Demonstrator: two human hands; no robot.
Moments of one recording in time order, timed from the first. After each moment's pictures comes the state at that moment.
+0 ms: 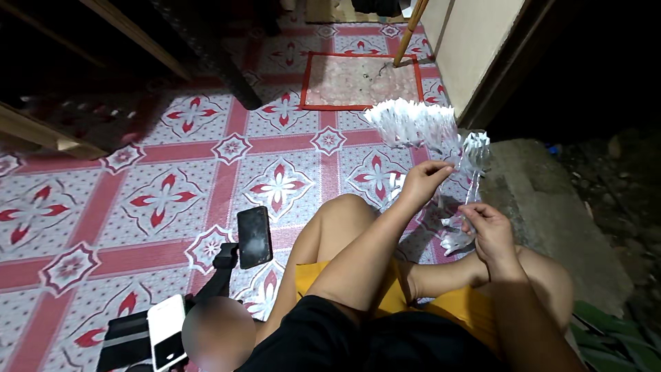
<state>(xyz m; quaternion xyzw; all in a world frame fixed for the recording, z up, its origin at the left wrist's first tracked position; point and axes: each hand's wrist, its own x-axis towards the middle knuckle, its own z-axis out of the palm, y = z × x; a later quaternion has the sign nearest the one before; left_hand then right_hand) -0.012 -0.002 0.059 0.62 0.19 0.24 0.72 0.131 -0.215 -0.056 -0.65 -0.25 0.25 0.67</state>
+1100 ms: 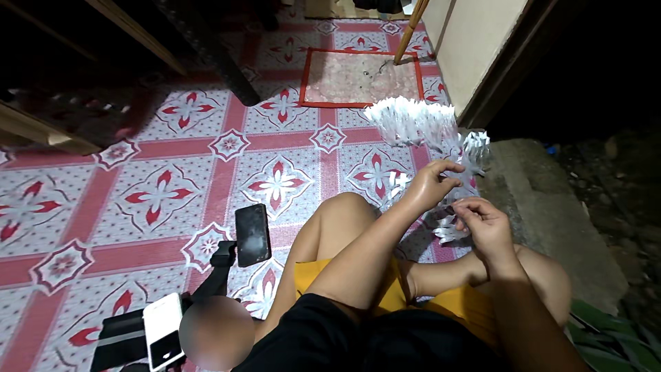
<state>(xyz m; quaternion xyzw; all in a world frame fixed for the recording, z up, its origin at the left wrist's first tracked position) -0.021 -0.009 0.081 0.75 0.14 0.20 0.62 0.109 -0.199 -0.022 -0.69 -0.37 0.19 0.59</state>
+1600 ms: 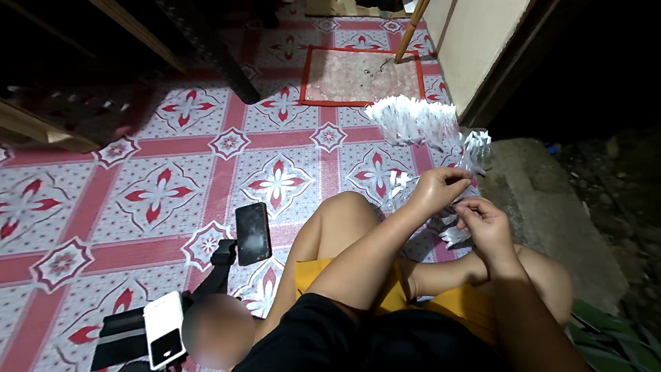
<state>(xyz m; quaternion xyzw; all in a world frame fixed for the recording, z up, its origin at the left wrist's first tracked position) -0.021 -0.022 0.083 0.74 0.13 0.22 0.62 0.110 -0.198 -0.025 -0.74 -0.36 0.17 0.54</state>
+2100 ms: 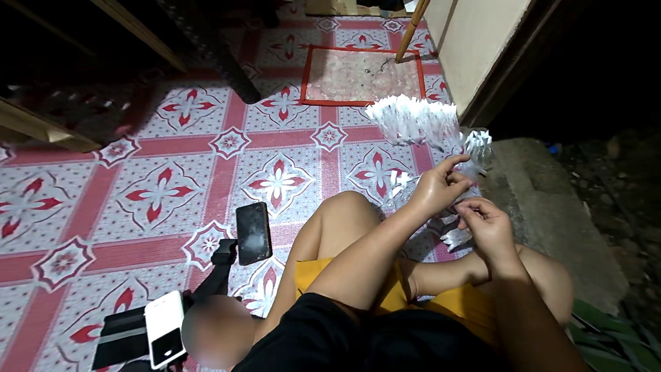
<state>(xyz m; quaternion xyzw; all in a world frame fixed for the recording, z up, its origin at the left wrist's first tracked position) -0.021 -0.023 0.082 0.71 0.10 0.23 0.66 0.114 -0.201 -0.029 -0.74 -0.36 0.18 0.54</state>
